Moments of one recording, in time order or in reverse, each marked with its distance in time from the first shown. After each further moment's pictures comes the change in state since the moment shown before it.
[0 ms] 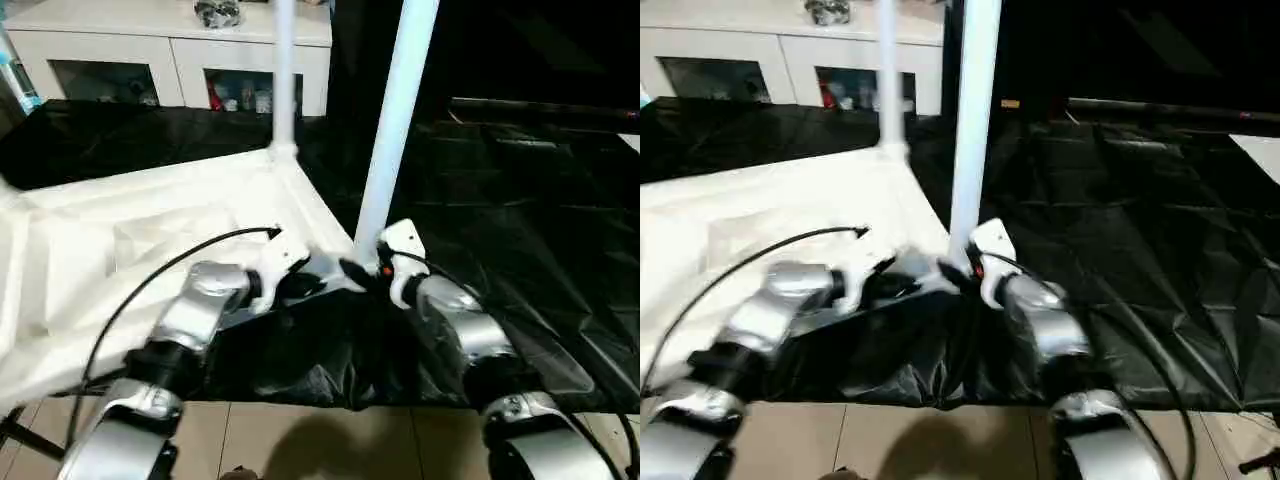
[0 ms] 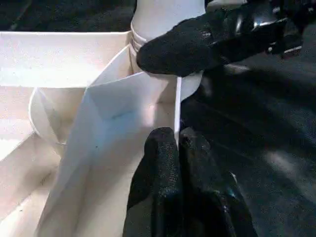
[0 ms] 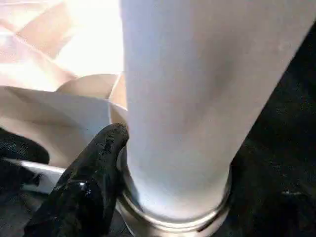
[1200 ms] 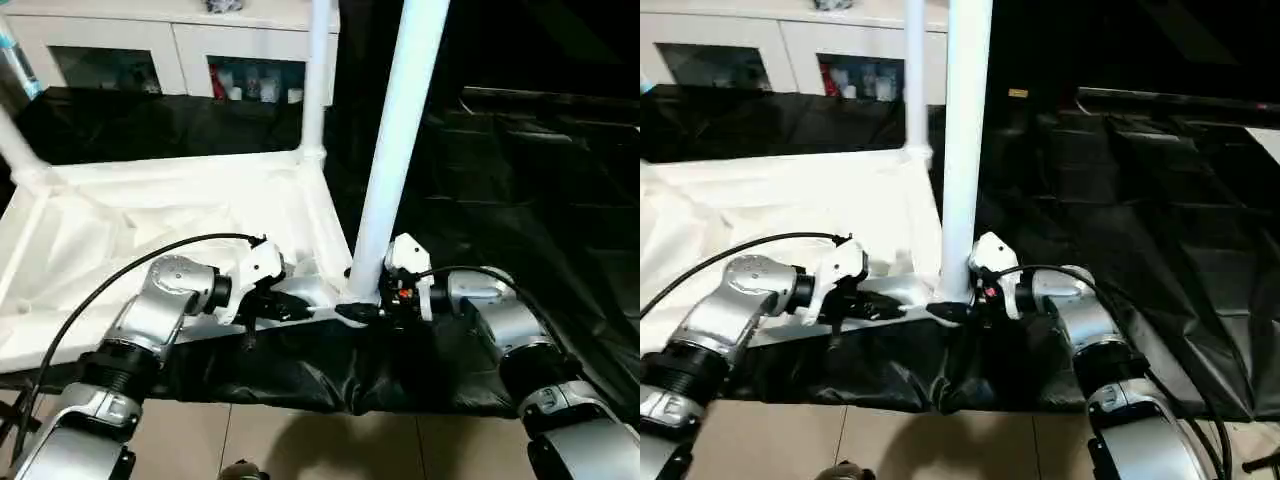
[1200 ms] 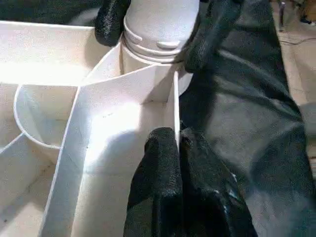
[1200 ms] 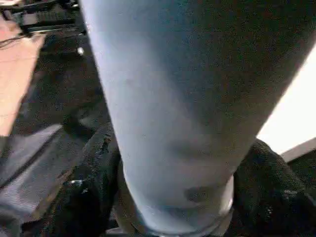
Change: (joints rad) left arm 0.058 0.204 -0.034 -0.109 -0.117 -0.066 -0.463; right arm 0.001 -0.224 0.132 -0.059 0.069 -0.079 0.796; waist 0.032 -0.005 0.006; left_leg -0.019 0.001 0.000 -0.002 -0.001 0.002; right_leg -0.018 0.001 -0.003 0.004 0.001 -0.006
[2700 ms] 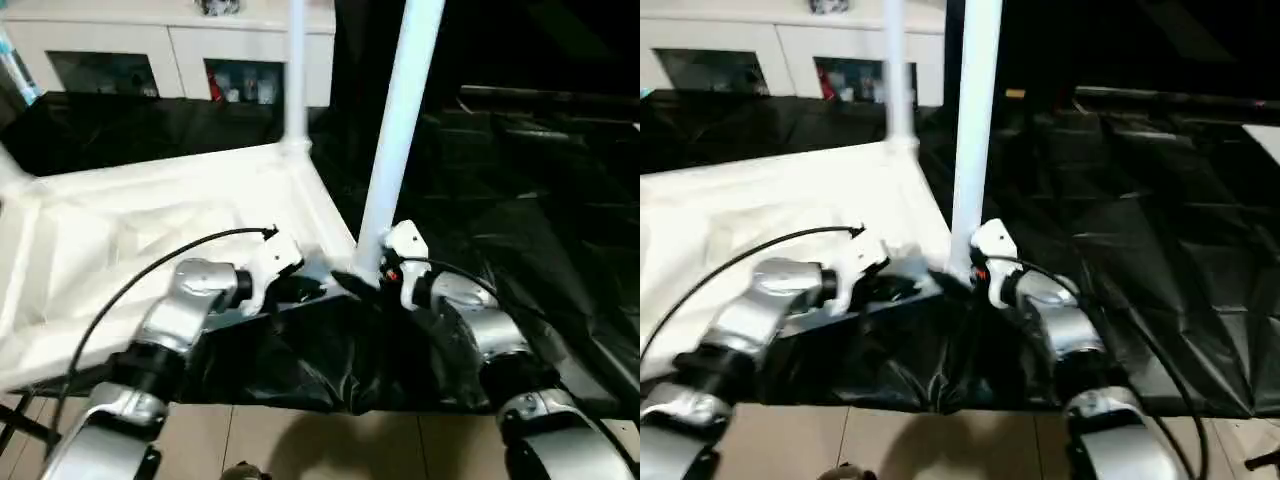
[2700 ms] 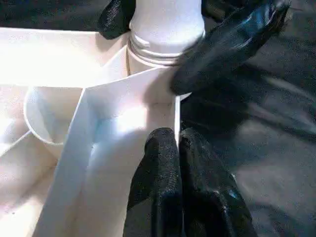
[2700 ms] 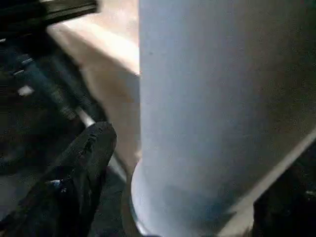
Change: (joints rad) left arm -0.003 -0.084 0.026 0.018 0.033 0.003 0.177; right arm 0.036 0.066 -0.063 -0.021 -0.002 0.018 -0.243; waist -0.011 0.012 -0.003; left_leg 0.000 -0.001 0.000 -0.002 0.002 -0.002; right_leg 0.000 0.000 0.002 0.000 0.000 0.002
